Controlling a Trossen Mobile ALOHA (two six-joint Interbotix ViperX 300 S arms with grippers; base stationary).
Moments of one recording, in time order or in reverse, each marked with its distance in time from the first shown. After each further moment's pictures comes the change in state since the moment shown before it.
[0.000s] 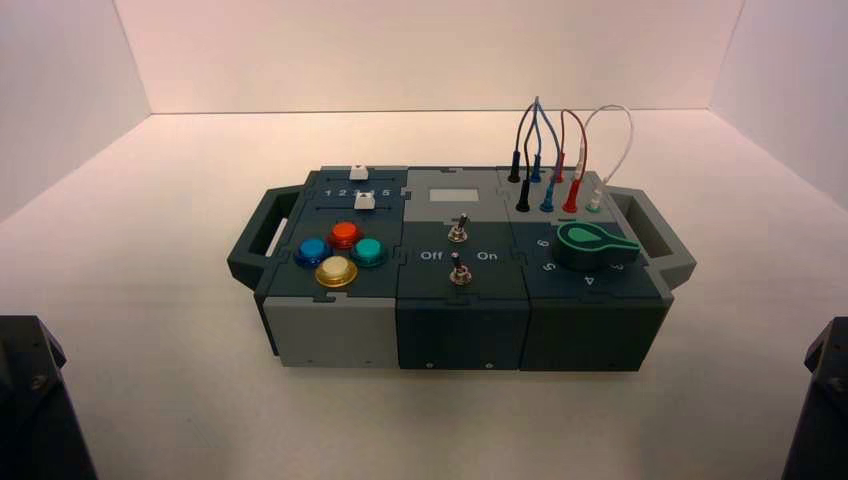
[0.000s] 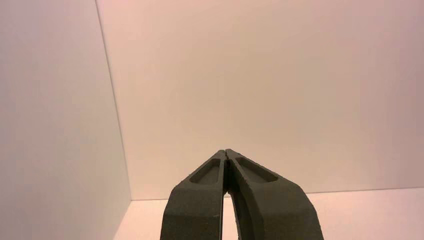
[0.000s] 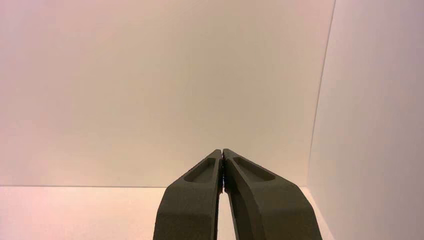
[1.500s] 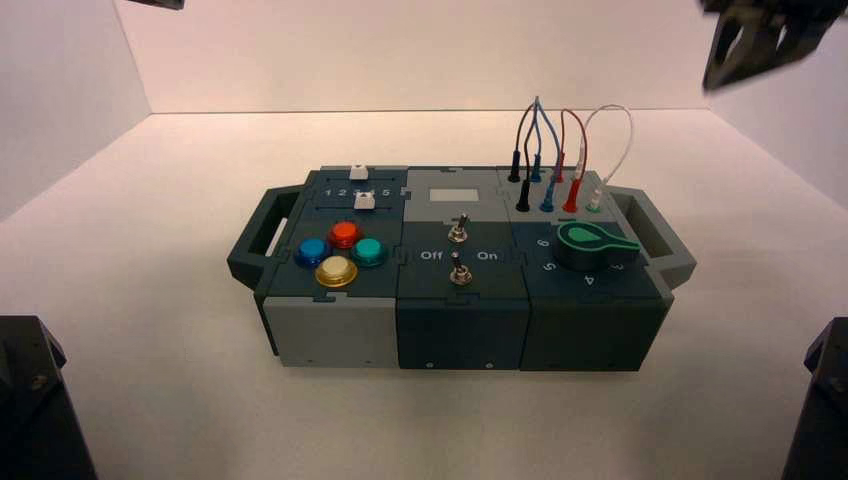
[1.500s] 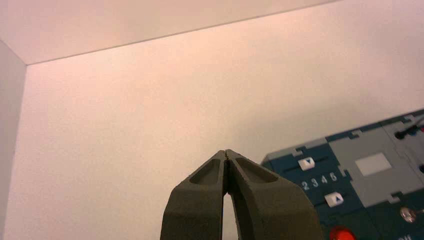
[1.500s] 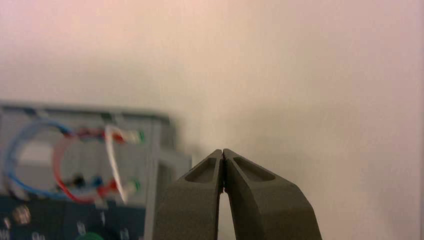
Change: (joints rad) left arm -0.259 0.247 -0.140 -0.020 0.630 0.000; right arm 0.054 0.531 -0.261 0.051 0.919 0.006
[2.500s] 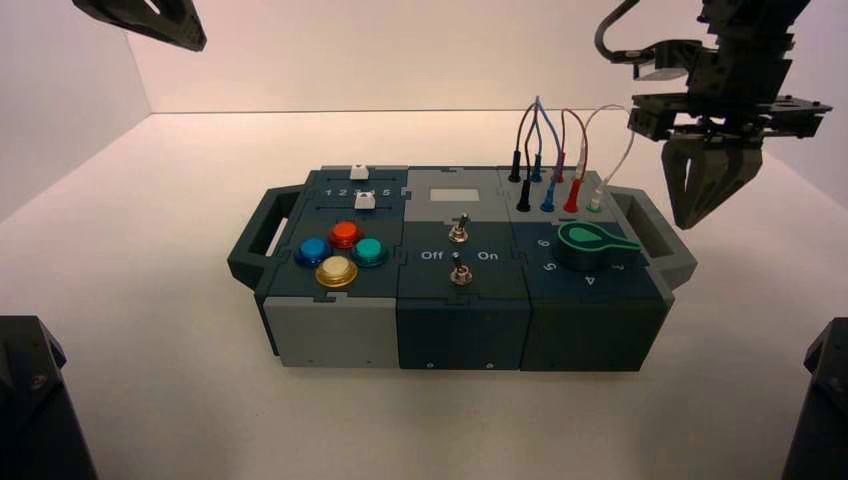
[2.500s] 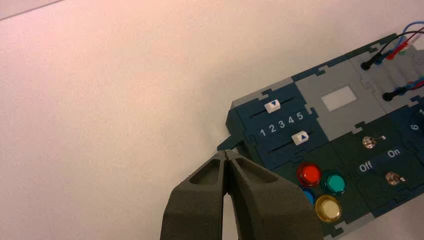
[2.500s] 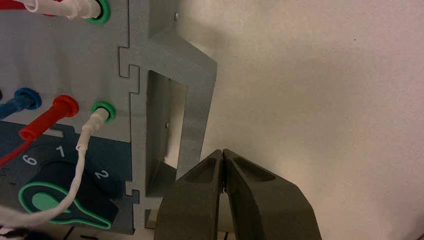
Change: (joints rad) left arm -0.138 -0.023 -0.017 -0.002 0.210 -0.002; right arm 0.114 0.376 -0.064 0.002 0.213 -0.008
